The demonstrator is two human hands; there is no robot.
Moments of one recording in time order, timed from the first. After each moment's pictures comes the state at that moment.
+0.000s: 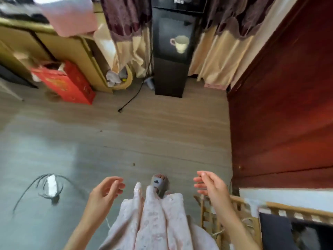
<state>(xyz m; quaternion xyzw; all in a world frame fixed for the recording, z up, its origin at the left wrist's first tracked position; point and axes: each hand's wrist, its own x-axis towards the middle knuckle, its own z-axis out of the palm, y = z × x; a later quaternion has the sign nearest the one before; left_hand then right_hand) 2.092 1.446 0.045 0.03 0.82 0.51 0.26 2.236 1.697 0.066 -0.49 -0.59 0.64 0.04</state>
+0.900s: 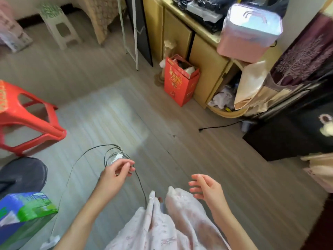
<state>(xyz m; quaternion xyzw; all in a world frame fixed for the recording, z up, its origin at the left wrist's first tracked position) 1.882 1.204 0.055 -0.24 0.78 0.57 0.09 1.870 1.469 0.039 -0.29 -0.70 0.61 -0.24</state>
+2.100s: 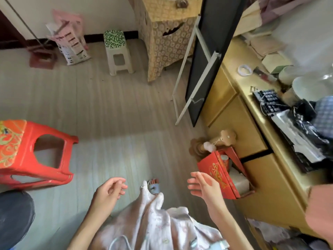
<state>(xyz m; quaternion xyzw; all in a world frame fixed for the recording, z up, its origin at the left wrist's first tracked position) 1.384 0.937 0.004 -0.45 0.66 0.60 -0.06 1.221 1.158 0.028 -0.12 -0.74 0.57 -0.34</state>
